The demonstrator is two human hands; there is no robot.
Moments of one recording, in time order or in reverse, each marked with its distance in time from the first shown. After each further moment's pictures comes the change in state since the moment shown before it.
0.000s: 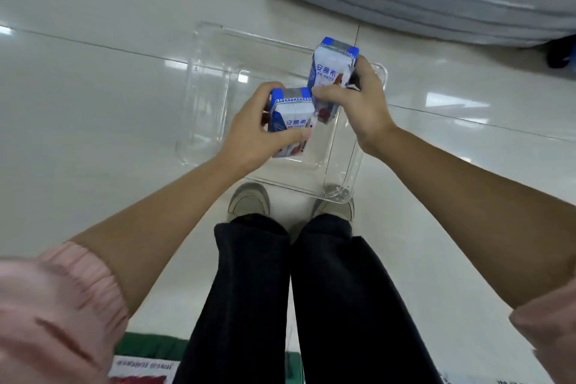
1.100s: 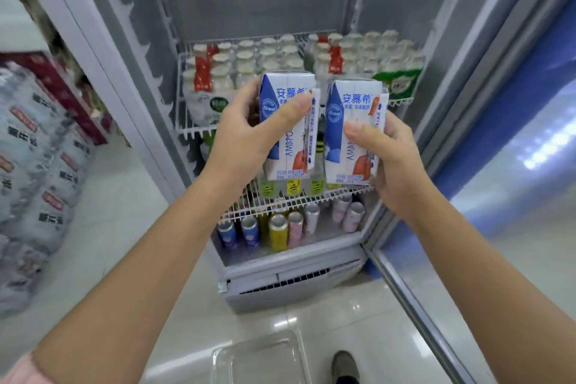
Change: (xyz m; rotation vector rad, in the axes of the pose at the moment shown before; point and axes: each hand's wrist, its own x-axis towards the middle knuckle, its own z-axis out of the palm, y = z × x) left_hand -0.207 0.763 -0.032 -0.085 -0.216 0.870; right_hand -0.379 -0.608 -0.209 0.291 0.230 -0.896
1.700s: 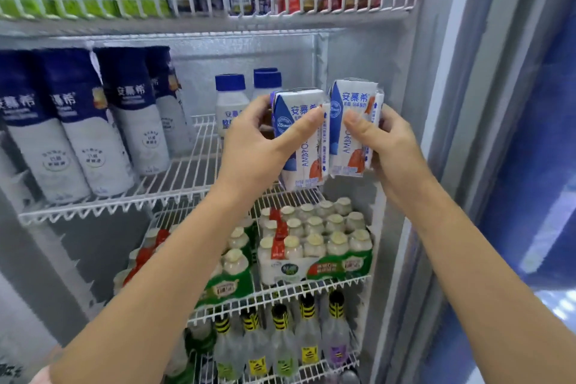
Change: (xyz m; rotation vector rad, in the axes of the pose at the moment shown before) left_hand 0.223 0.121 0.121 0.195 0.147 0.312; right_hand 0.205 -0.167 -0.125 -0.032 0.018 -0.278
